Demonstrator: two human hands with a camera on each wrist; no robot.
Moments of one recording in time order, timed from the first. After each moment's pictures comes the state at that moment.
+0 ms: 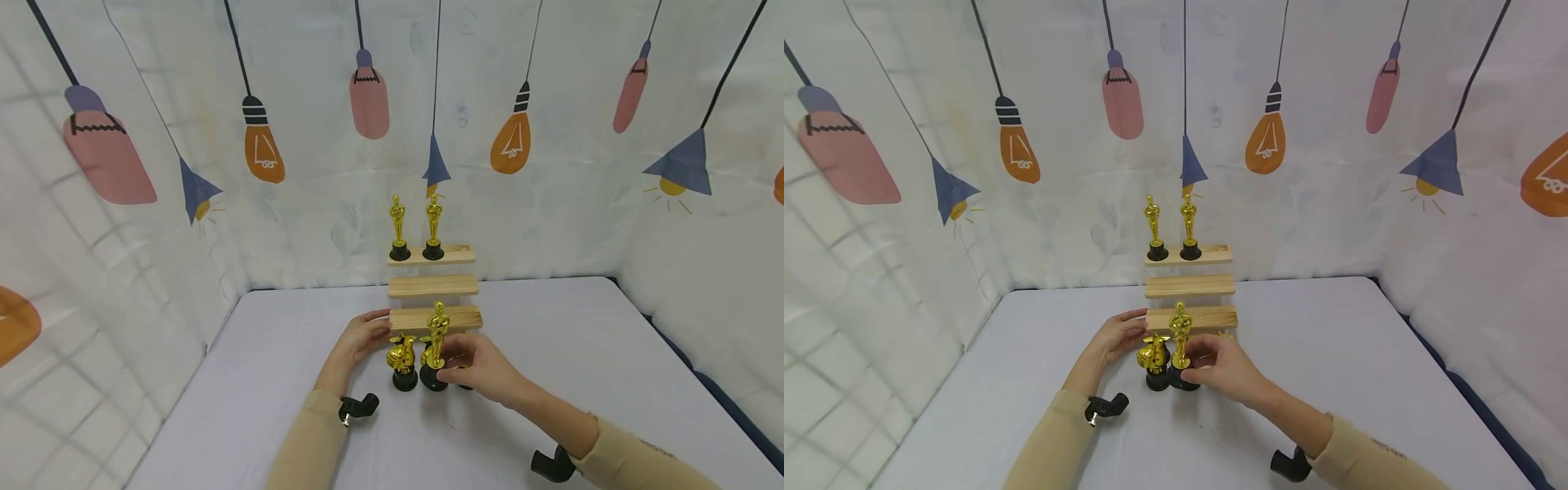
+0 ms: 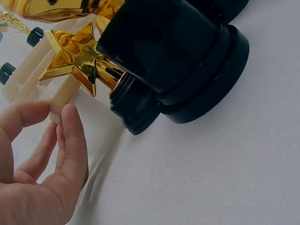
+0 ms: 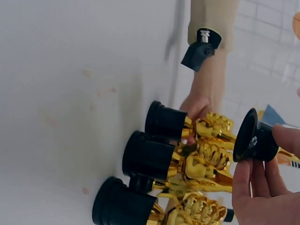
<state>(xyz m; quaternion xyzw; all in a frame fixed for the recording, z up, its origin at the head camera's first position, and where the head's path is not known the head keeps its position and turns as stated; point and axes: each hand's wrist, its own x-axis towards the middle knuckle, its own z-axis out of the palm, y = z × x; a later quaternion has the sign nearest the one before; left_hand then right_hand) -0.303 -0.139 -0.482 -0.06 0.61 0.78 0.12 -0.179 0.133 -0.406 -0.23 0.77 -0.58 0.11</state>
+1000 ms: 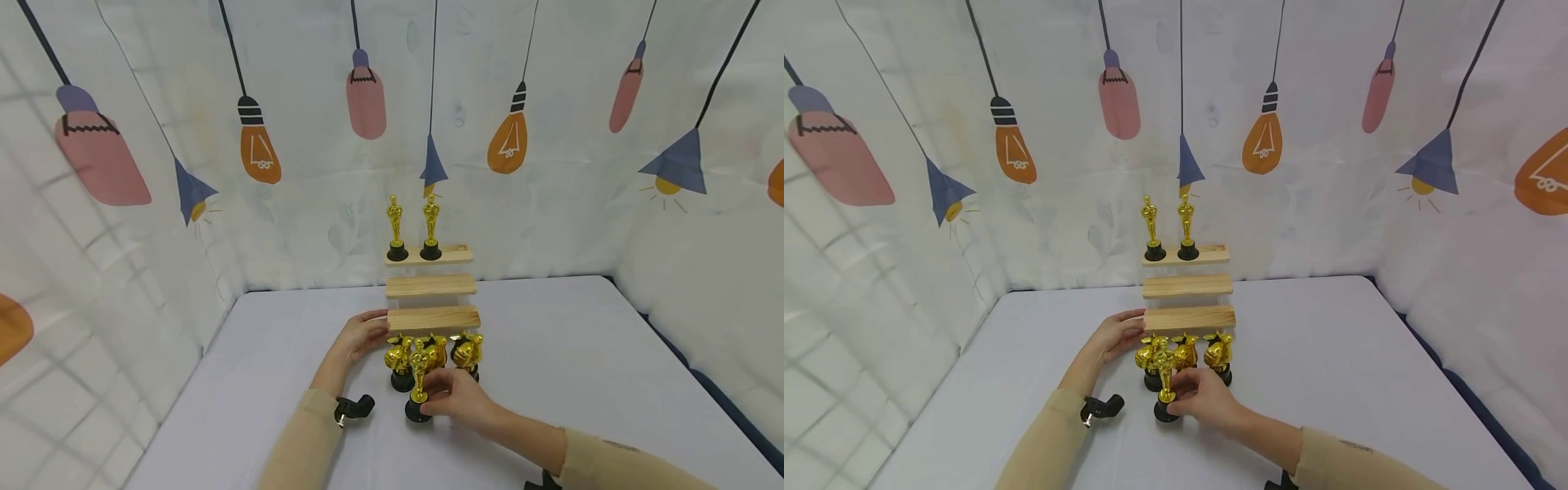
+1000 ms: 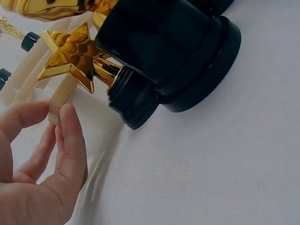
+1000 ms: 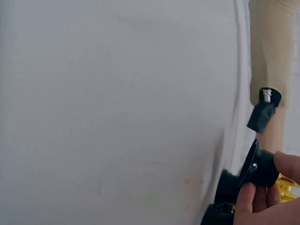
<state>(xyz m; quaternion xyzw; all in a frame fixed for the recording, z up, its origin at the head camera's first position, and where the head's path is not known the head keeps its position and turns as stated) -0.306 -0.140 -0.481 -0.06 0.62 0.77 0.12 -0.163 0.104 -0.460 -0.15 0.75 -0.62 0.17</state>
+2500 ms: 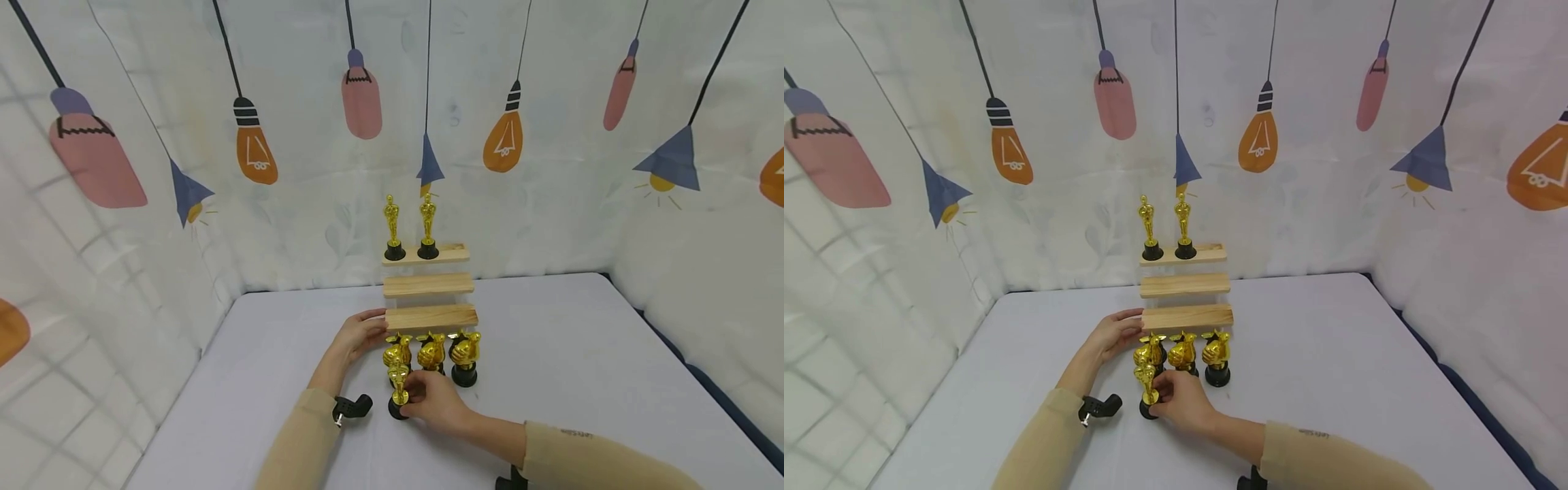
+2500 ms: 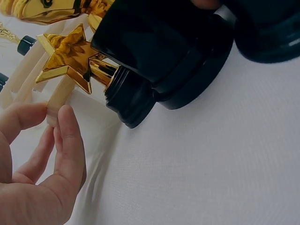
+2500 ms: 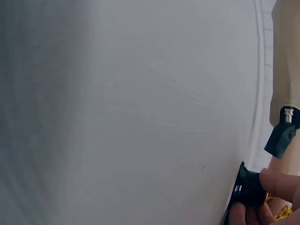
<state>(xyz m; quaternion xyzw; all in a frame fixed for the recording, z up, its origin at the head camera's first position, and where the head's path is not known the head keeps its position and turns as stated) -0.306 -0.143 -0.480 -0.05 0.62 0.77 0.13 -0.171 0.064 -0.483 -0.19 0.82 -0.53 0.09</state>
